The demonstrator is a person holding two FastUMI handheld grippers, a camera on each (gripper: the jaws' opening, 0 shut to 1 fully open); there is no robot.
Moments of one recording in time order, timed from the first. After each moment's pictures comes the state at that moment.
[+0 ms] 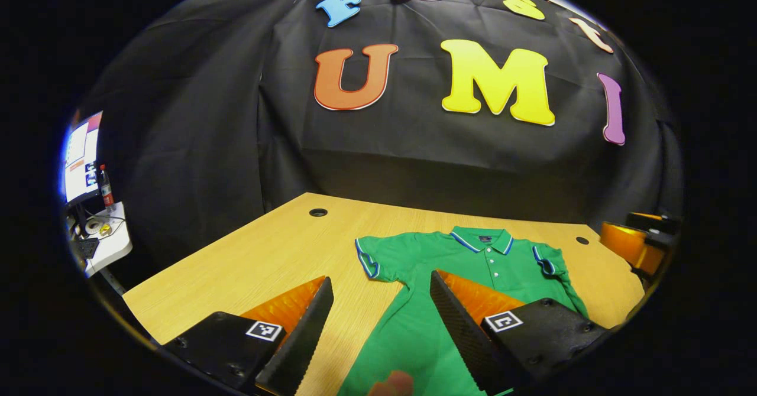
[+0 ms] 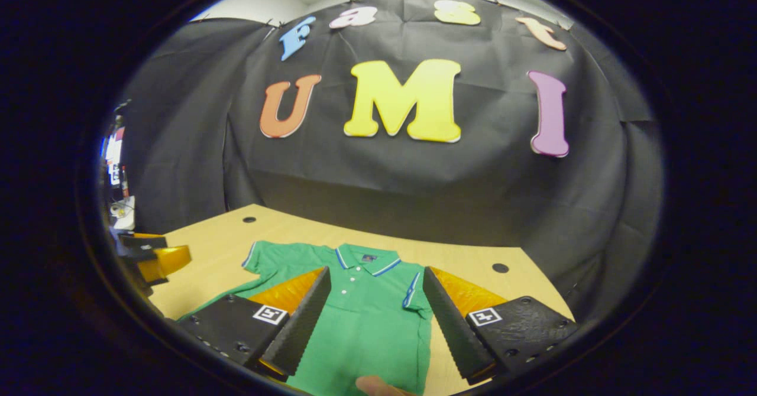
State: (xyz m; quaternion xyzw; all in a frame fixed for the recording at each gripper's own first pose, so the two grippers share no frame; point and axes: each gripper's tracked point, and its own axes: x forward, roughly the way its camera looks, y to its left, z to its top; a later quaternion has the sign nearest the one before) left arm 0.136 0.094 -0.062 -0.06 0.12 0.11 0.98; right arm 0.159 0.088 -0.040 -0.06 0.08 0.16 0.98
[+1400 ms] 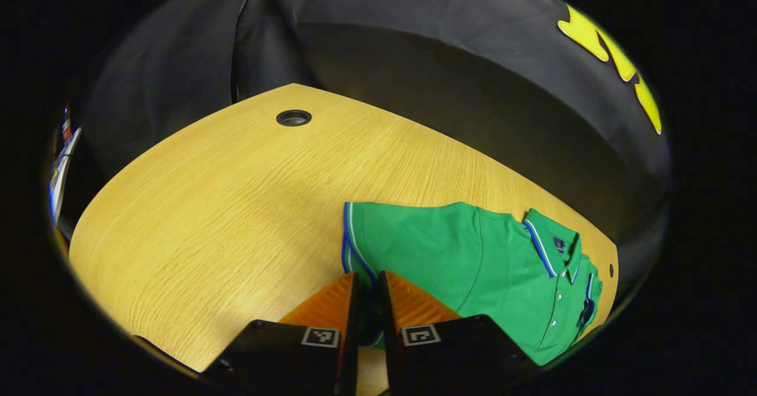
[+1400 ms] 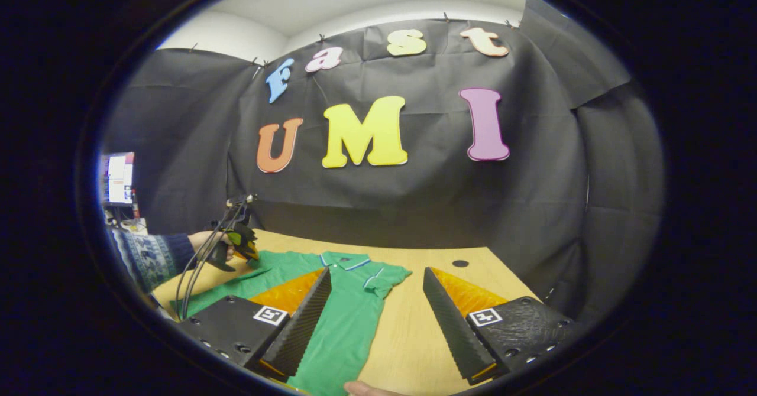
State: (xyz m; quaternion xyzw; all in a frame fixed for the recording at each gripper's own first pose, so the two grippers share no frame) left arm 0.330 0.160 -0.199 -0.18 0.34 0.15 0.91; right arm 0.090 -0.049 -0.053 0.00 0.03 0.15 0.99
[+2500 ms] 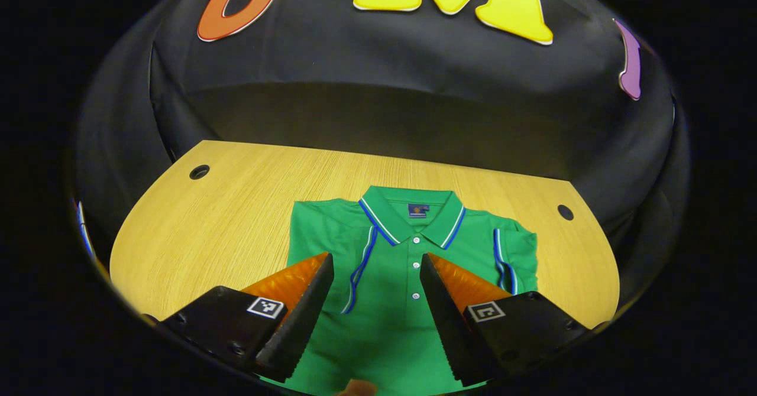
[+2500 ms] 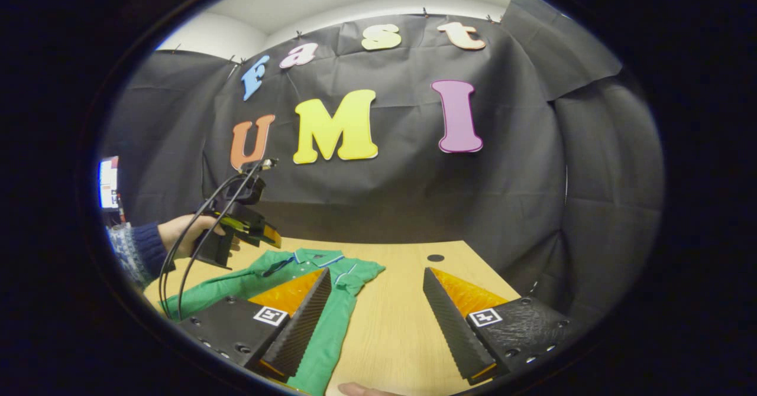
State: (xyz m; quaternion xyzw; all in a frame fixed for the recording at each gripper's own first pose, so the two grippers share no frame) left arm 0.308 -0.053 -0.098 -0.04 0.28 0.00 0.96; right arm 0.101 -0.085 -0.057 0.02 0.04 0.10 0.99
